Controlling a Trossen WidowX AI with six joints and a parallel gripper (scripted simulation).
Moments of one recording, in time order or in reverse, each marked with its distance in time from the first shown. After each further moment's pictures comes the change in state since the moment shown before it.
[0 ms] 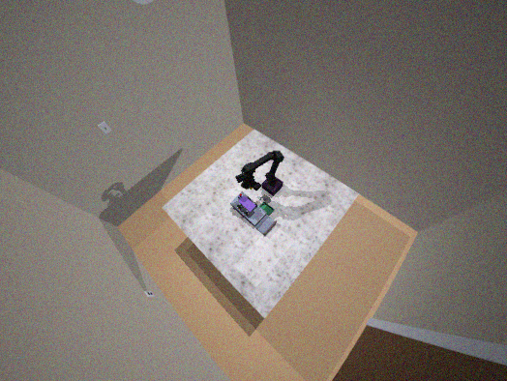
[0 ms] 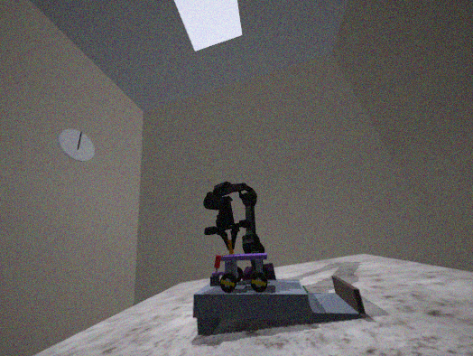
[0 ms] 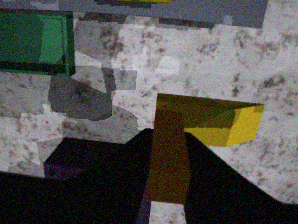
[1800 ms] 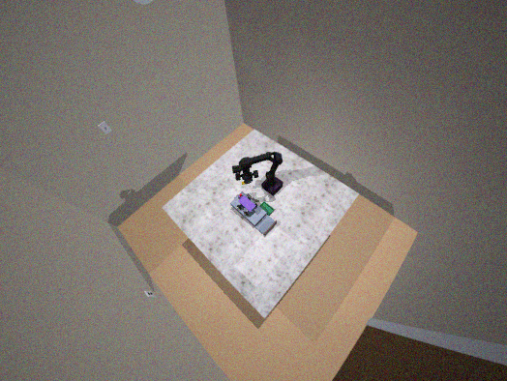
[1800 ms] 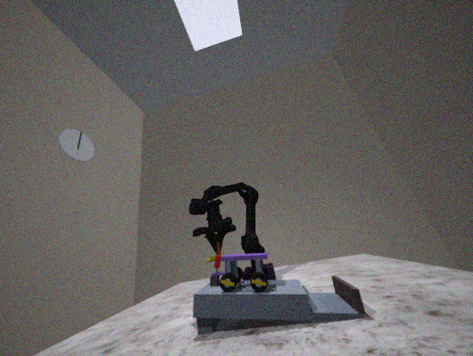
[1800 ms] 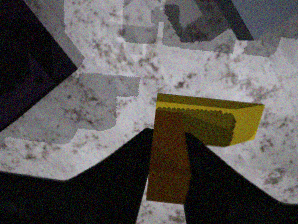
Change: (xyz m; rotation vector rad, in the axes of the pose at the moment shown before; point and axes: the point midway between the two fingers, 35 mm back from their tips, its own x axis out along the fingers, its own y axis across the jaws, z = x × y) arm -0.001 -0.062 -0.025 -0.869 0.010 -0.008
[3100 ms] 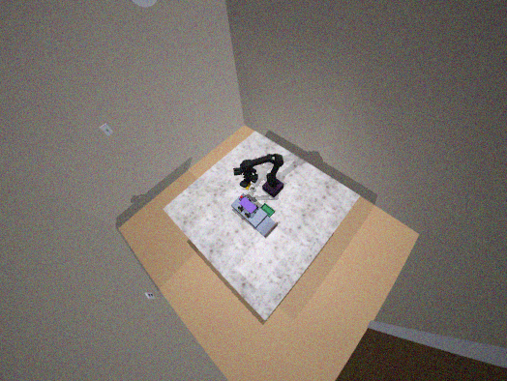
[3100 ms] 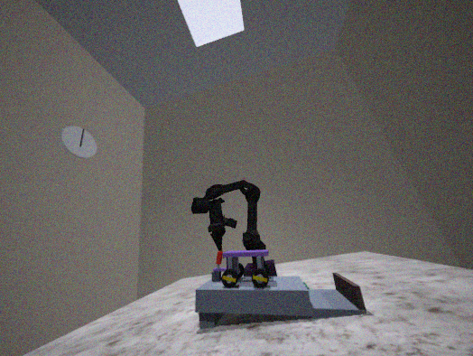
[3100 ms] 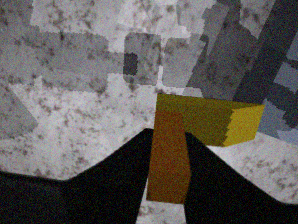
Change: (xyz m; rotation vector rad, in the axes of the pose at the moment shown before) arm 0.008 0.002 -0.001 -0.948 -0.001 0.003
